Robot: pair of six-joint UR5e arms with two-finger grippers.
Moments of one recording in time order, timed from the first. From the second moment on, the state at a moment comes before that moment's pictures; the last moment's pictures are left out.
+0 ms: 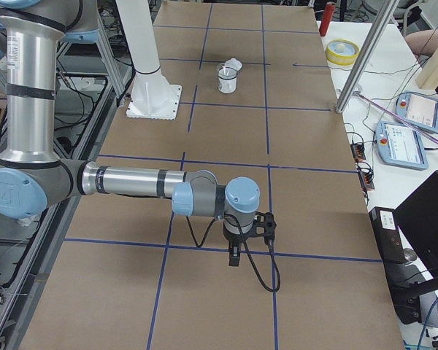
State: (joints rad) left arm -1.38 -1.60 -1.69 -2.04 -2.43 -0.77; right arm 1.57 -1.68 1.66 -1.57 2.29 0.01
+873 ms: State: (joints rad) left arm -1.05 -1.97 -1.80 -1.63 -2.17 -1.11; right arm 1.57 -1.68 1.66 -1.57 2.29 0.01
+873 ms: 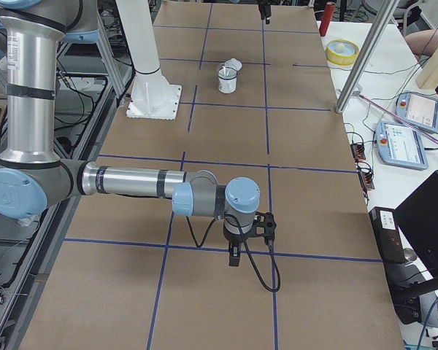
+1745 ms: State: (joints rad) left arm -0.79 -2.17 -1.83 -1.55 -2.04 -1.61; right arm 1.57 -1.68 1.66 -1.57 2.29 0.01
